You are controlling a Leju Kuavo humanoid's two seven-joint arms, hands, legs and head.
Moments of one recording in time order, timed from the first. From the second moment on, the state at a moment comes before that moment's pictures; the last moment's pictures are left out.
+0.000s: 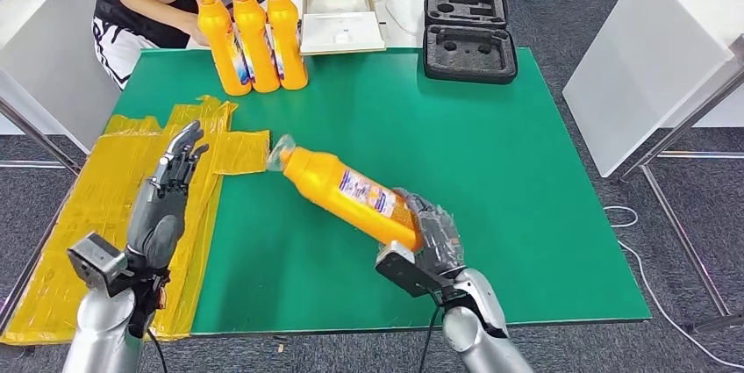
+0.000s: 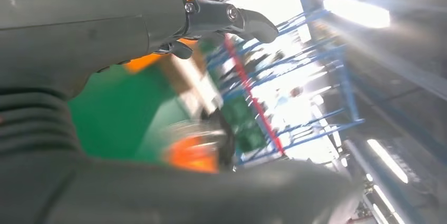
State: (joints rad) left arm -0.18 -0.02 -0.08 -1.57 -0.18 -0.28 -0.47; right arm -0.08 0.04 0.33 -1.32 0.66 -0.33 -0.20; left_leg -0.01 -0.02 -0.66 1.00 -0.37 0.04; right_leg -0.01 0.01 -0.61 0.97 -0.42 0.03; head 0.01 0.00
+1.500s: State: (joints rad) left arm -0.42 -0.12 -0.37 -1.30 0.22 -0.25 -0.23; right arm -0.23 0.17 0.42 -1.26 0.42 -0.42 -0.41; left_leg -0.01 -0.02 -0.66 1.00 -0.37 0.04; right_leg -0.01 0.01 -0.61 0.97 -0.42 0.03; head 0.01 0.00
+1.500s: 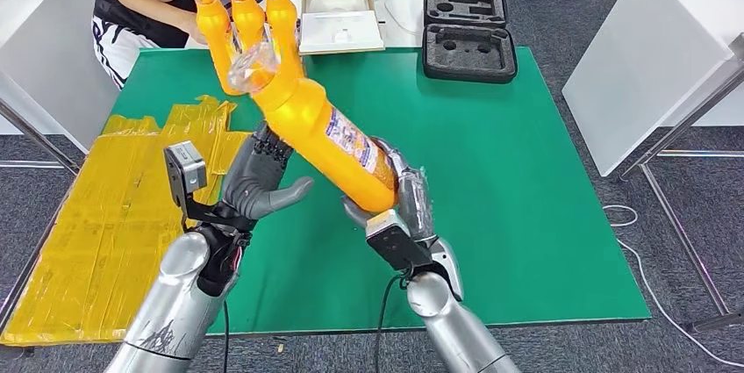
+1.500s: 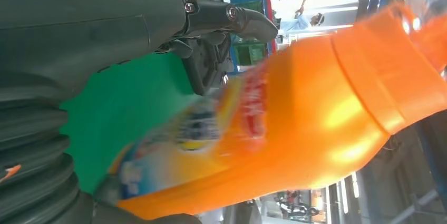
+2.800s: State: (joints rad) left arm -0.37 -0.06 -0.32 -1.29 0.31 -0.24 -0.24; right arm -0.35 0.18 0.61 -1.04 0.47 -0.31 -0.36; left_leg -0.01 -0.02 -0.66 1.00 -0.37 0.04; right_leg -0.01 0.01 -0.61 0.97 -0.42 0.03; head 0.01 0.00
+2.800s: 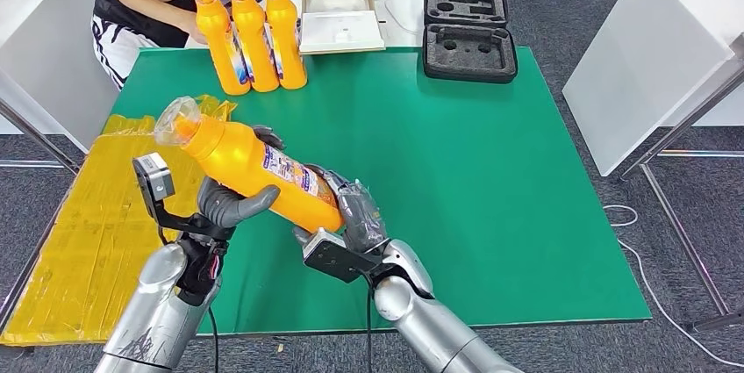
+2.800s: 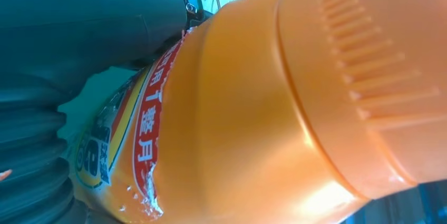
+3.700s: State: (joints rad) left arm -0.39 -0.06 -0.26 -1.34 0.33 -0.22 -0.26; right arm -0.29 0.14 0.57 -1.18 0.46 -0.35 -0.36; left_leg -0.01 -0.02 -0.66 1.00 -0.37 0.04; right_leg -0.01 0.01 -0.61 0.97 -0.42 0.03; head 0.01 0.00
